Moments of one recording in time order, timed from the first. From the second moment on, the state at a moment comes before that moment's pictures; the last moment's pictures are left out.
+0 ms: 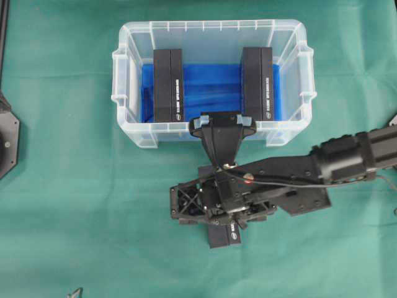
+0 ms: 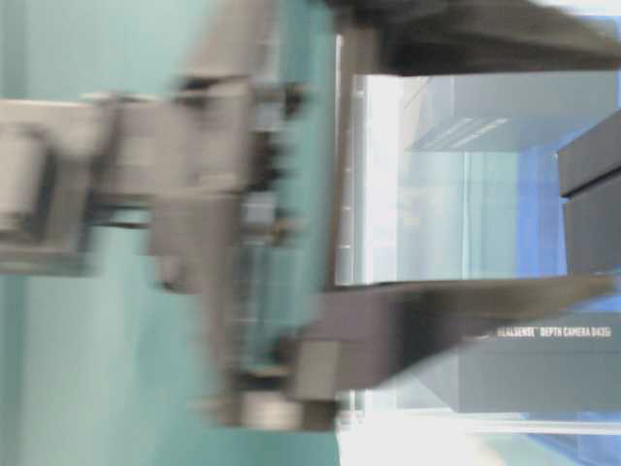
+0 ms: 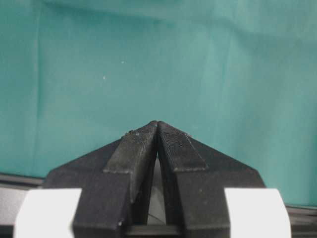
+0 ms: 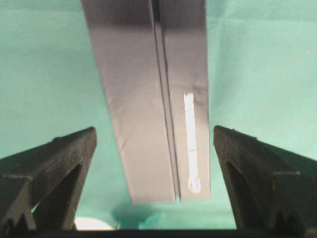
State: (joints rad) left arm -0.03 -0.78 0.49 0.04 1.42 -0.19; right arm 0.24 0.33 -0.19 0.02 1.33 1.94
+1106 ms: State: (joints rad) left arm -0.03 -0.78 0.49 0.04 1.42 -0.19; right arm 0.28 0.09 -0.06 -0.06 1.48 2.00
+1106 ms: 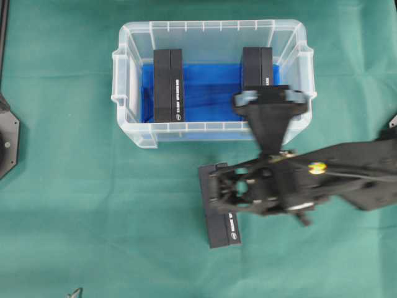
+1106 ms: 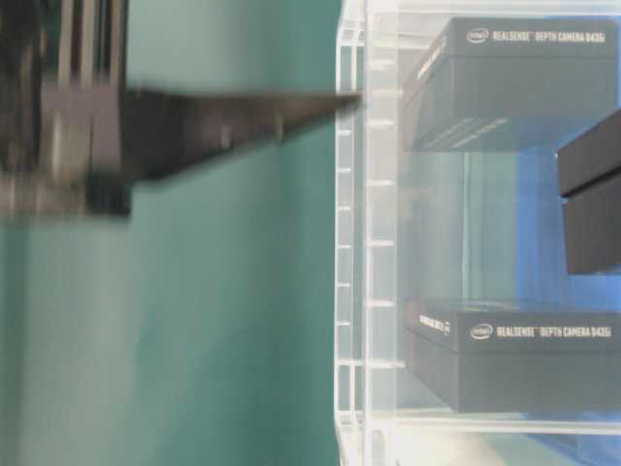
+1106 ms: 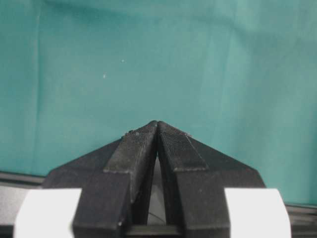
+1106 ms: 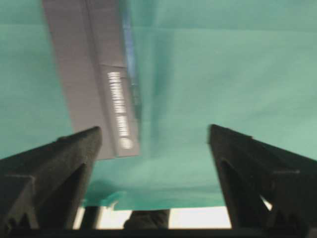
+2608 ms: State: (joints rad) left arm -0.03 -0.79 0.49 0.04 1.42 -0.19; right arm -0.04 -0.45 0.45 -0.10 1.46 1.59
